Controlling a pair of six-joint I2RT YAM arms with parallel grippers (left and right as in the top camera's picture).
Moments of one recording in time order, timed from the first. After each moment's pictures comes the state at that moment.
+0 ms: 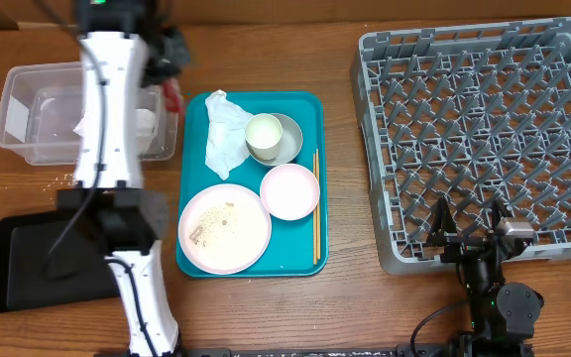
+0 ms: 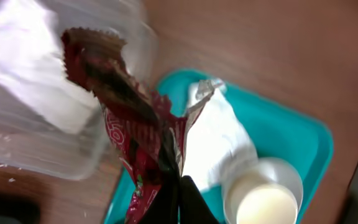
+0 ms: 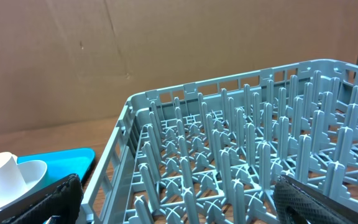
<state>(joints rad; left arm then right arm) 0.01 2.28 2.59 -1.52 0.00 -0.49 -0.10 0.01 0.02 -0.02 -0.12 0.17</state>
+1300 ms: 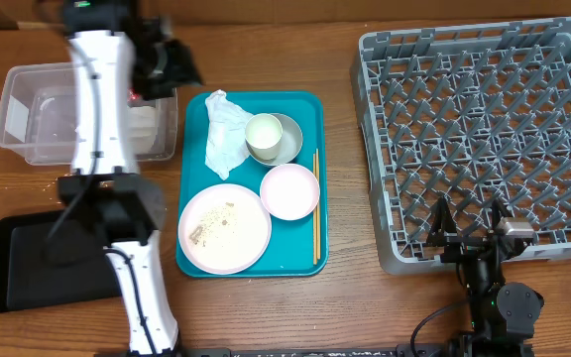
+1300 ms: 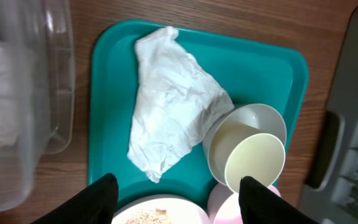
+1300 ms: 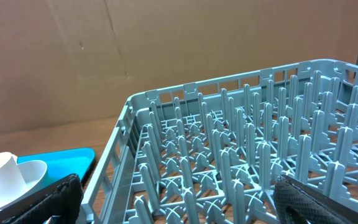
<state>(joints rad) -0.01 2.36 2.59 -1.59 0.26 -0.20 -0.10 0.01 0.02 -0.02 -0.12 0.17</state>
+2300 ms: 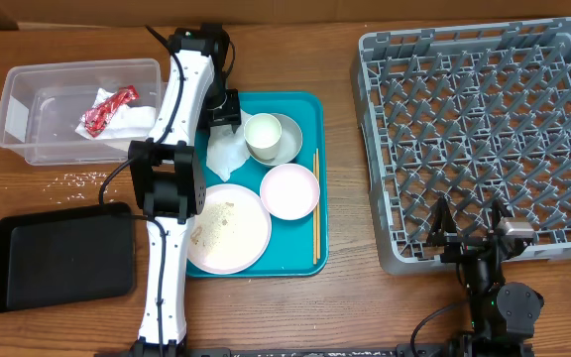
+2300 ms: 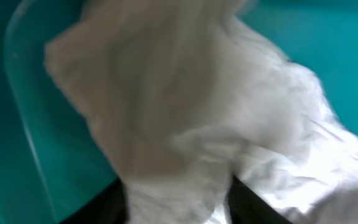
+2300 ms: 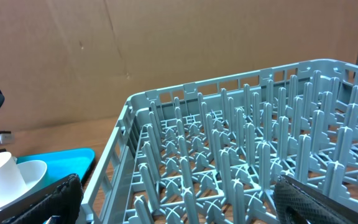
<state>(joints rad) -0.14 2.72 2.59 -1.54 0.03 -0.29 -0.10 0.01 0.02 -0.02 -0.12 0.17</state>
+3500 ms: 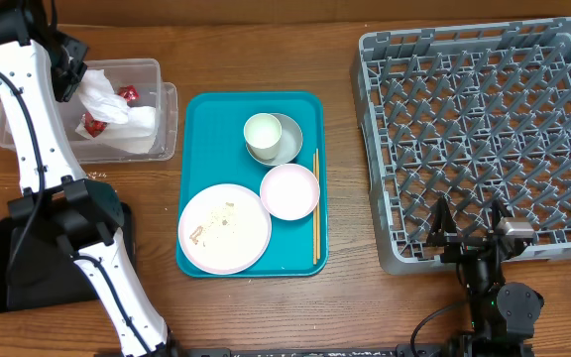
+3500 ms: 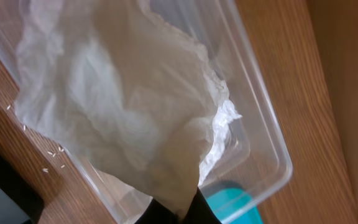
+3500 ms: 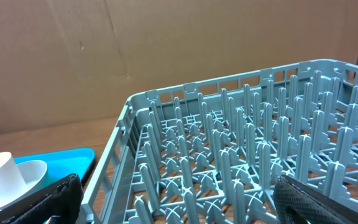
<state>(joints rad) 0.31 2.39 2.72 -1.54 -0.05 -0.89 -0.10 0.01 0.02 -0.02 -0.12 0.17</state>
